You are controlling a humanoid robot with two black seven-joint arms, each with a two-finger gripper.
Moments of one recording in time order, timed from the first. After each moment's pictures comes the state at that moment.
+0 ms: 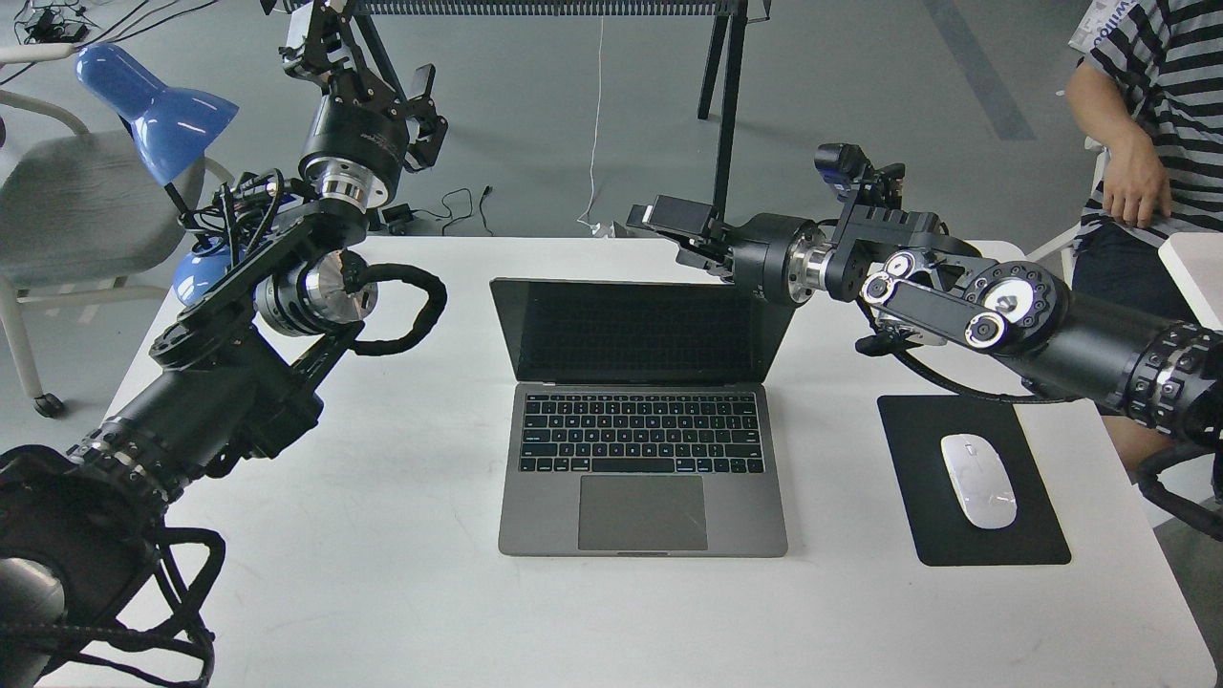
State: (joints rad) left arm -0.86 0.15 -0.85 -0.79 0.18 0.01 -0.49; right arm 1.21 -0.28 -0.14 0.84 -0.65 0.24 0.34
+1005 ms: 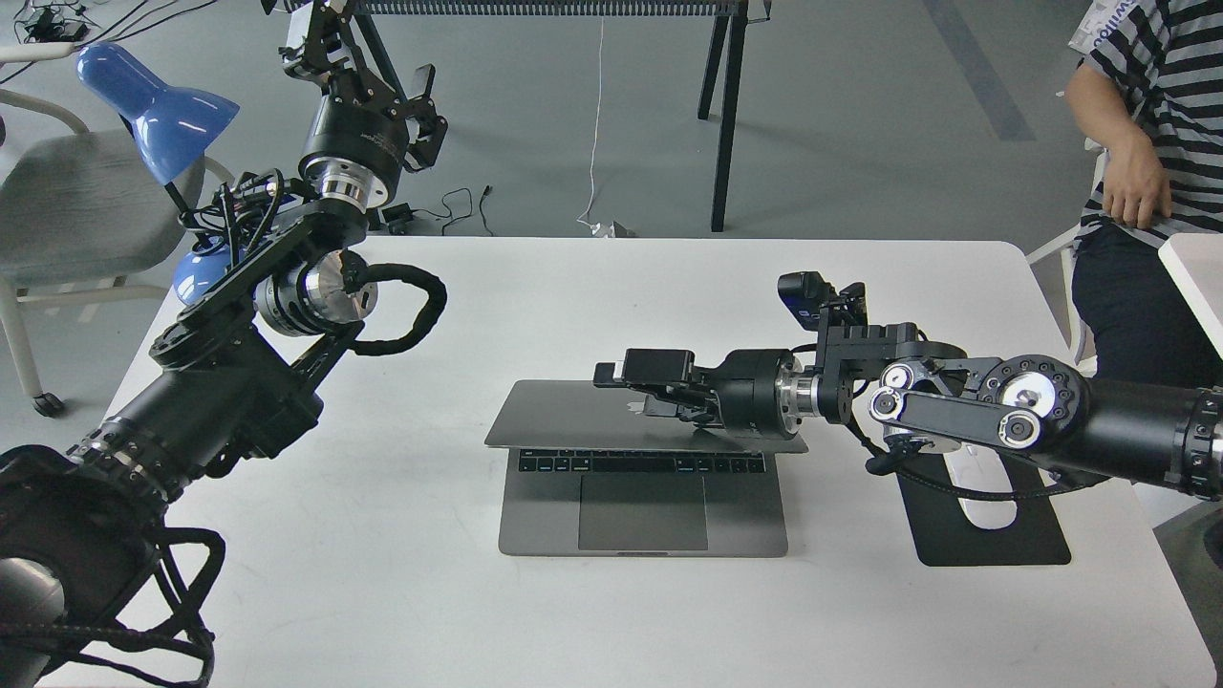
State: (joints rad) left arm -0.86 0.15 -0.85 -0.79 0.18 0.01 -0.49; right arm 1.11 -0.35 -0.21 1.14 -0.65 0.25 0.33
